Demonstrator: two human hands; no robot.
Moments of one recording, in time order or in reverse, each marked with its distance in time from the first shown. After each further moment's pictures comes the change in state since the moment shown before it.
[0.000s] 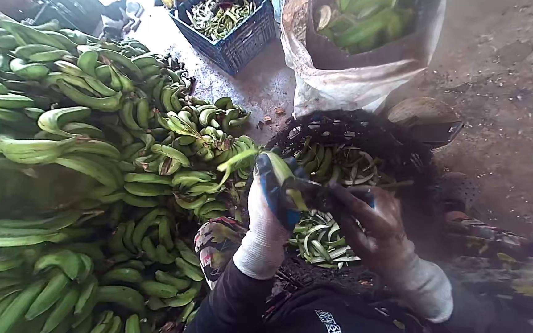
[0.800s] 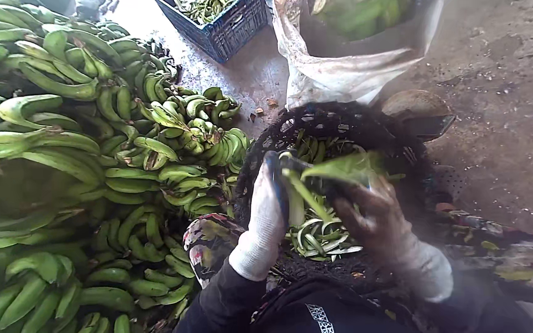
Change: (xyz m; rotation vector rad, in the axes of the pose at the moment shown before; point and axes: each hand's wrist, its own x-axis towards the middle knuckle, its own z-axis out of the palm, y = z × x) left_hand -0.011 -0.002 -0.006 0.592 -0.091 0.056; right_hand 0.014 0.008 -0.008 0.001 -0.134 0.060
